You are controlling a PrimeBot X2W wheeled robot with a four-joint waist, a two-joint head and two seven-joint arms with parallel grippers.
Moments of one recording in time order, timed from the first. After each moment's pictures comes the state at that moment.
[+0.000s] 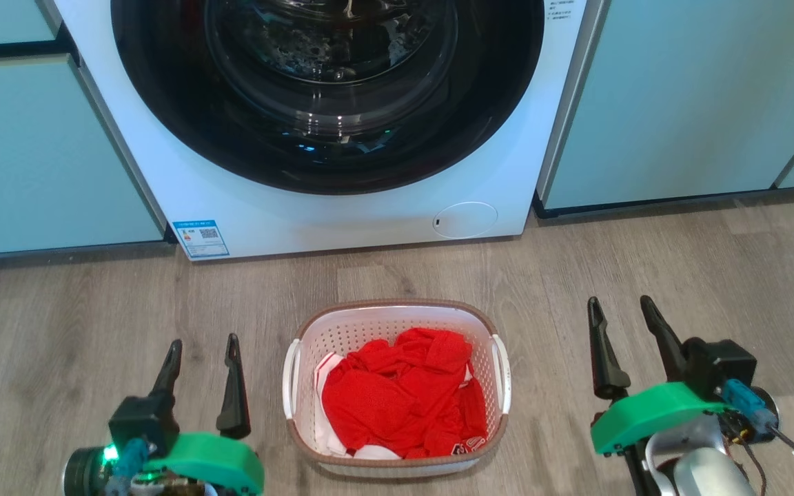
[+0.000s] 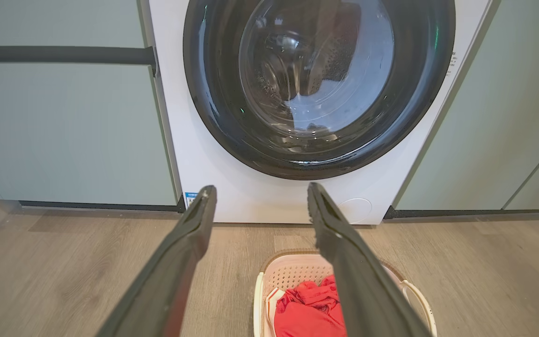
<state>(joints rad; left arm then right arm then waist) 0.11 0.08 -0.19 0.09 -0.23 0.13 -0.21 -0.01 -0.04 0.13 0.16 0.28 0.13 -0.21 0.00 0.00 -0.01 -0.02</state>
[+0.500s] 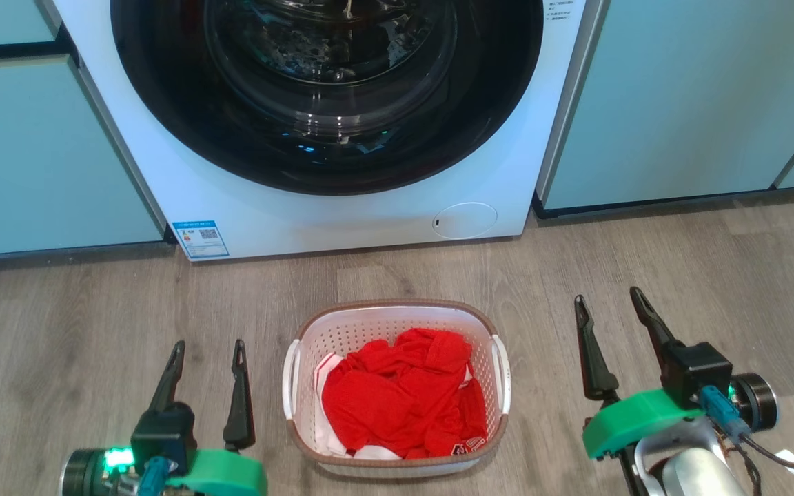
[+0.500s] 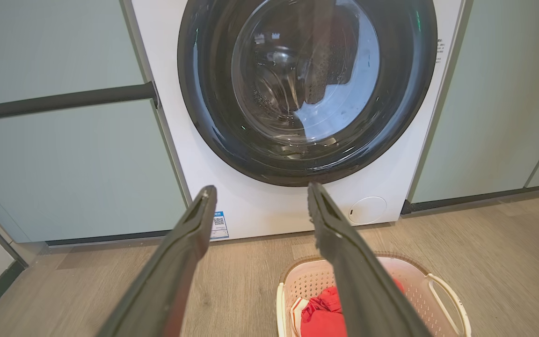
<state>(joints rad) 0.14 0.08 -0.19 0.06 -0.06 0.14 -0.25 -0.01 -0.04 0.15 0.14 0.11 0.13 -0.25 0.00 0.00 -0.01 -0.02</state>
